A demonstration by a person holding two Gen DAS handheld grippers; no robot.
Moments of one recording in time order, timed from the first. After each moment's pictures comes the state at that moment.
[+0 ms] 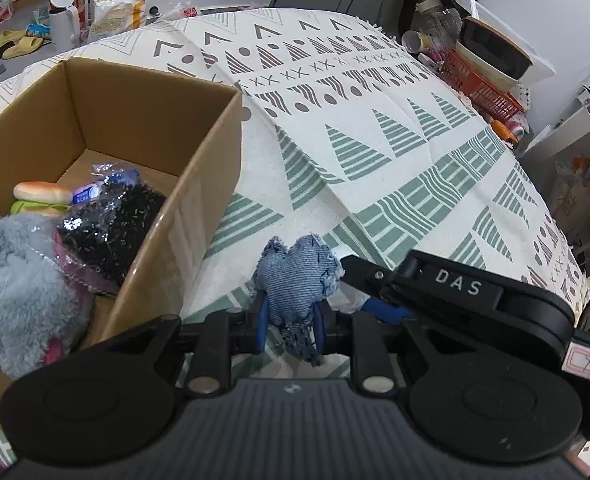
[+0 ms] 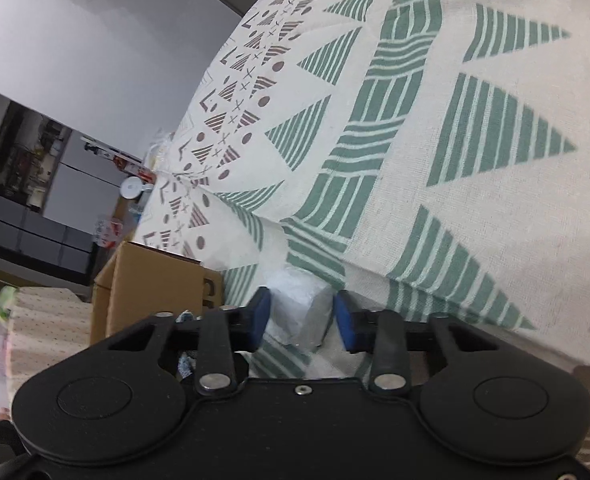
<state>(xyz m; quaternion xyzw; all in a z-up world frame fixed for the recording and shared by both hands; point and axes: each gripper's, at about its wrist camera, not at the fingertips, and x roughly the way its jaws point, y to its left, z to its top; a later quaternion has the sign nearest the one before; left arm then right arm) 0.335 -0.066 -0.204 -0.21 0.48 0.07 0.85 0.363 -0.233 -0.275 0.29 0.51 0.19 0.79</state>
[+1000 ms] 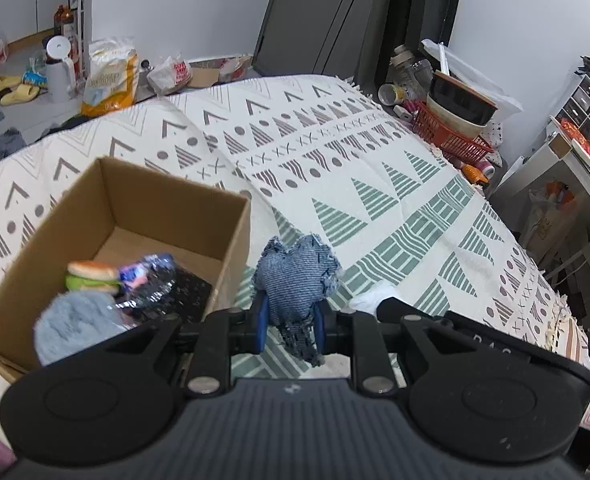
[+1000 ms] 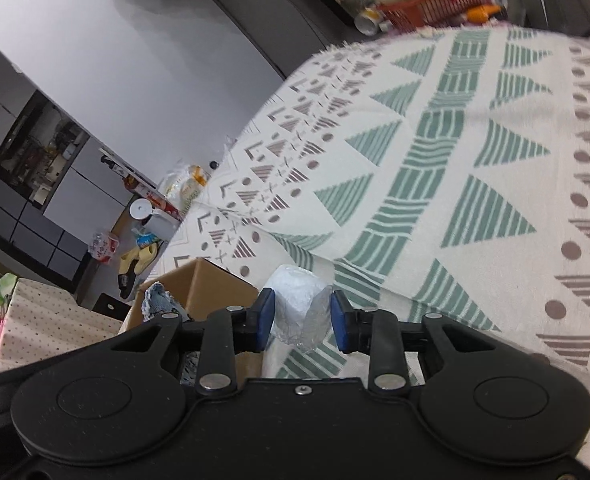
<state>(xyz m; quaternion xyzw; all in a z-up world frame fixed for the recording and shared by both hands) 0.313 -0.044 -0.128 -0.18 0.43 0.06 0.88 0.322 -0.224 -0.191 0.23 0.42 0.19 0.86</state>
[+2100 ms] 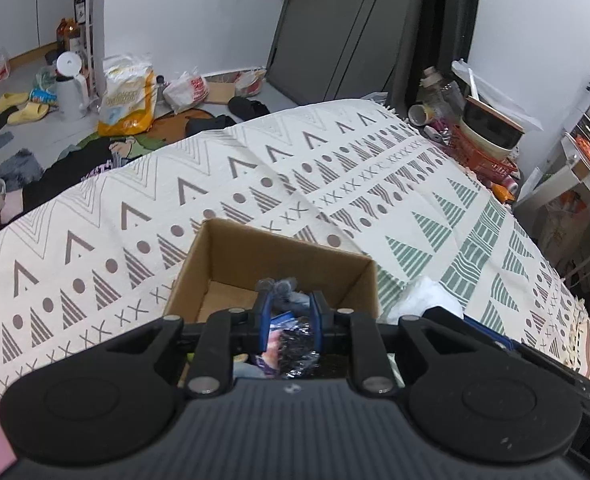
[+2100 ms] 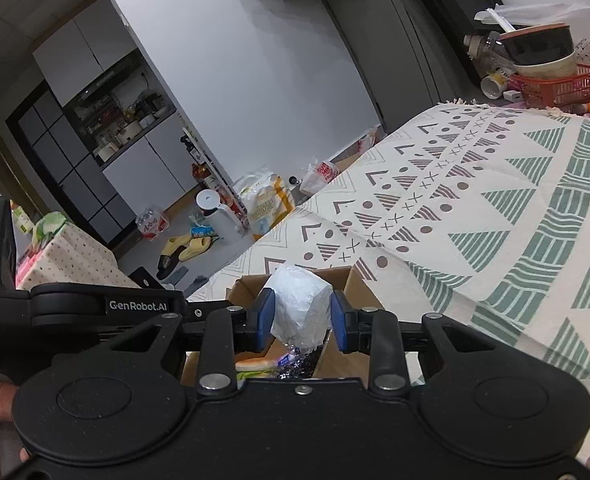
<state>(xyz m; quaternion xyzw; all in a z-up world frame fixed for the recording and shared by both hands) 0.313 0.075 -0.118 -0.17 0.42 0.05 0.89 0.292 -0.125 -0.156 0.14 0.33 0.29 0.89</state>
